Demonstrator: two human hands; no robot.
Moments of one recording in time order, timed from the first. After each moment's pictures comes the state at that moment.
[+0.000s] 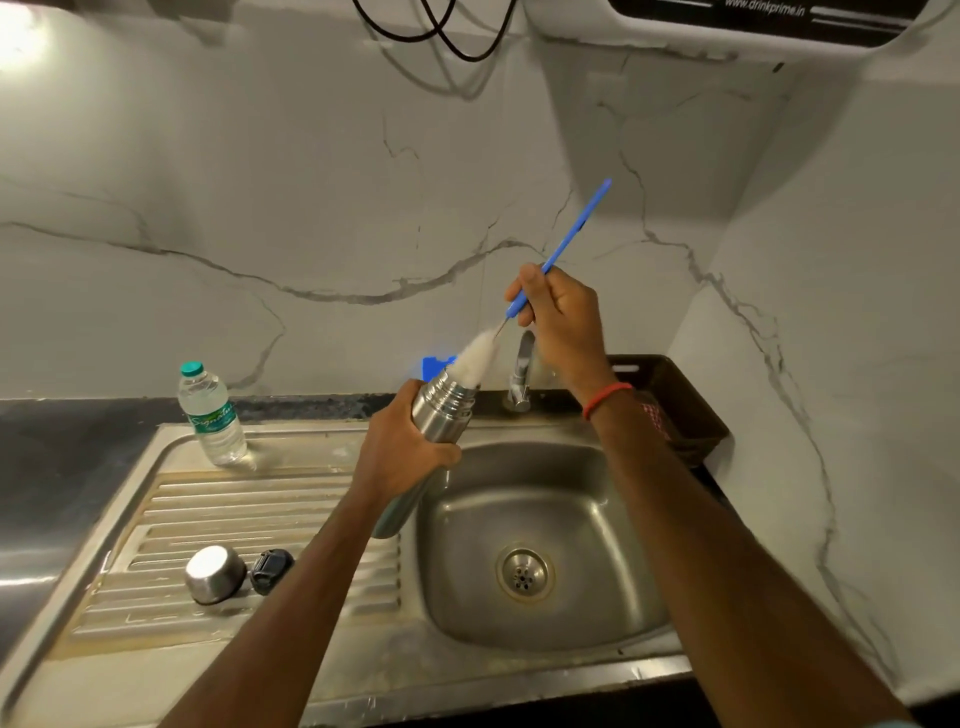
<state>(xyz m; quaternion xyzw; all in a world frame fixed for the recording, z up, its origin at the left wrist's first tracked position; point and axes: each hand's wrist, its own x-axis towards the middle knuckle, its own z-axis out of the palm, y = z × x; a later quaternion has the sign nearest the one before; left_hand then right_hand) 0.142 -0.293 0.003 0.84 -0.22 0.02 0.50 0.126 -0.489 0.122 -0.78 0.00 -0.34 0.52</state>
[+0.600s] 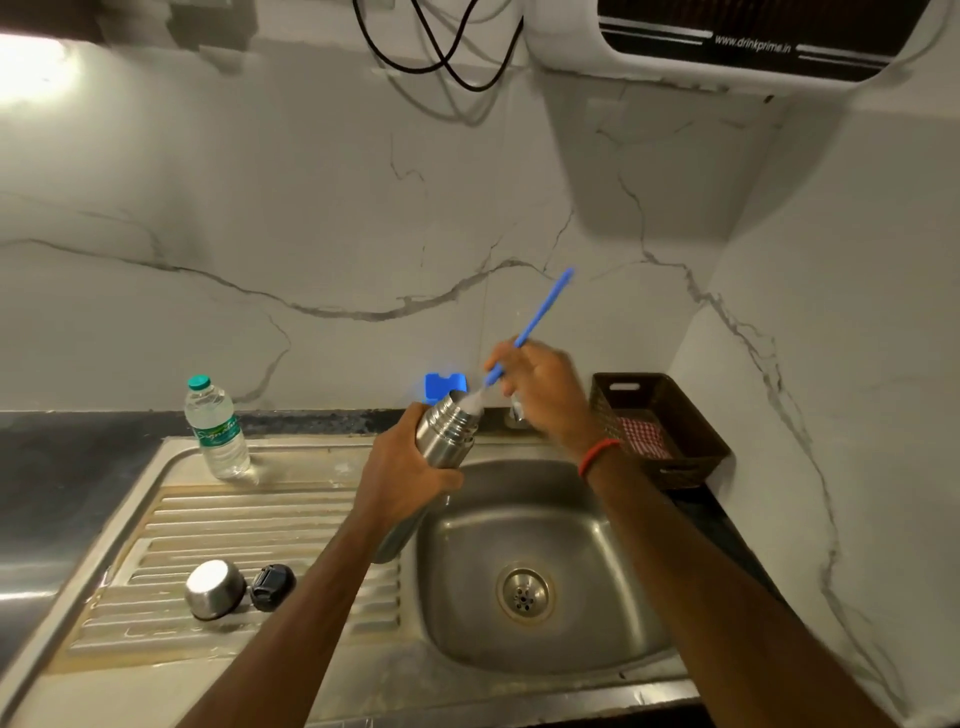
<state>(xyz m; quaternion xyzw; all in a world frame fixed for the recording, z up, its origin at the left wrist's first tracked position) 0.133 -0.292 0.000 0.84 -0.22 0.02 0.50 0.102 -0.472 0.093 -0.84 0.00 -0.20 0.51</state>
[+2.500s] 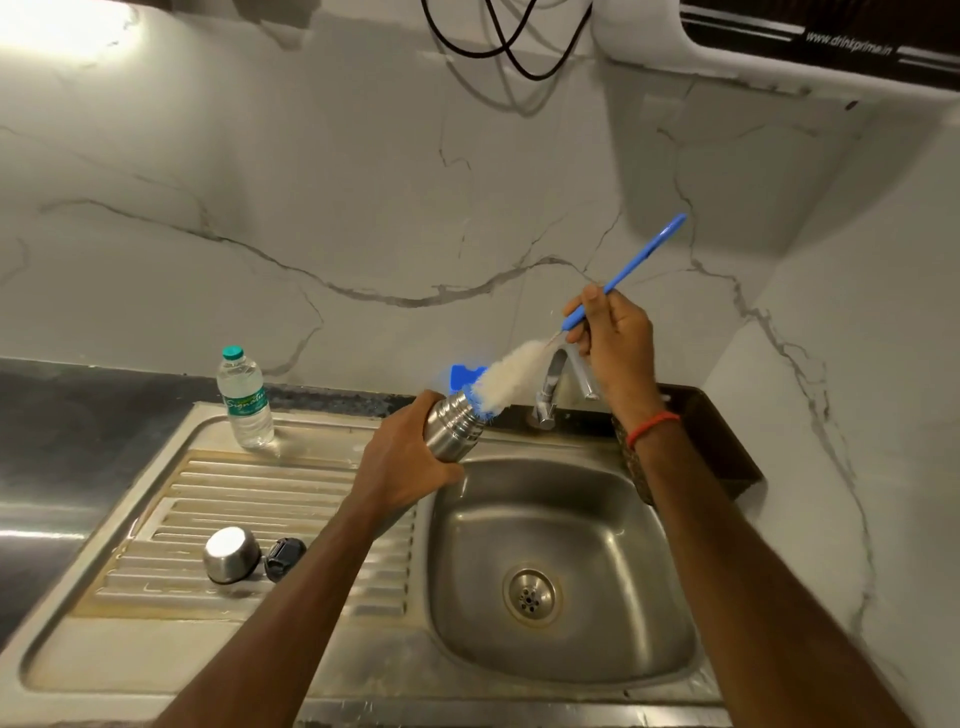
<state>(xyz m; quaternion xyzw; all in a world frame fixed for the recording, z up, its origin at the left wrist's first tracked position) 0.141 -0.271 -0.003 0.86 -0.22 0.04 0.47 0.127 -0.503 0.126 -0.78 0.04 -0.31 0.54</state>
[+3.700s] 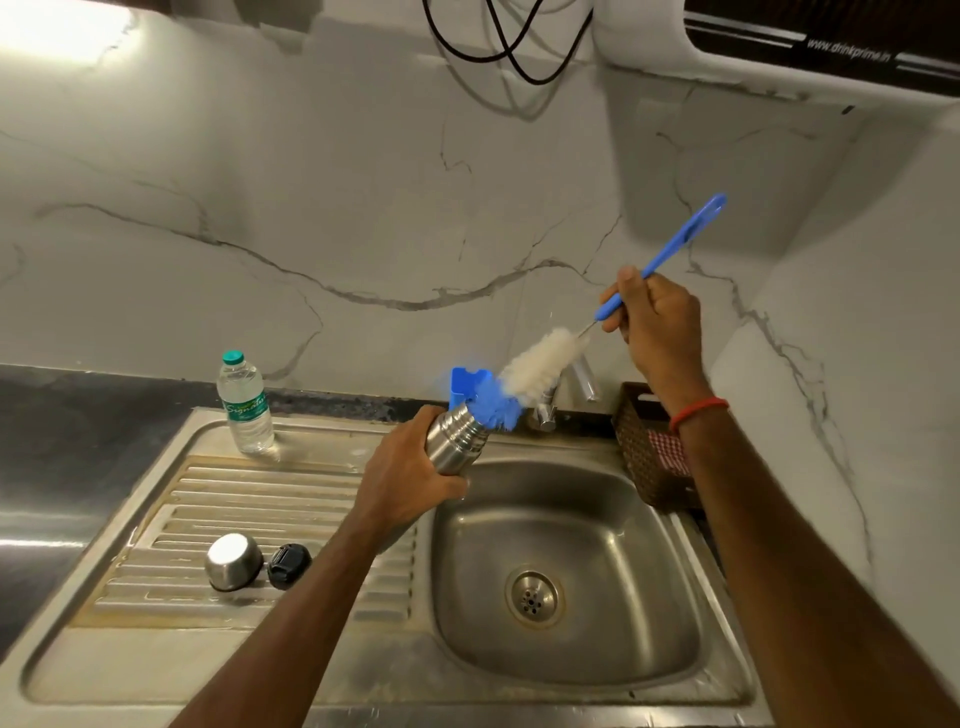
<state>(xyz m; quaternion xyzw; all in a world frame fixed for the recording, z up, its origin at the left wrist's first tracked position) 0.140 -0.270 -0.017 0.85 -0.23 0.04 0.47 0.125 -0.532 0.149 -0.82 0.05 -0.36 0.44</state>
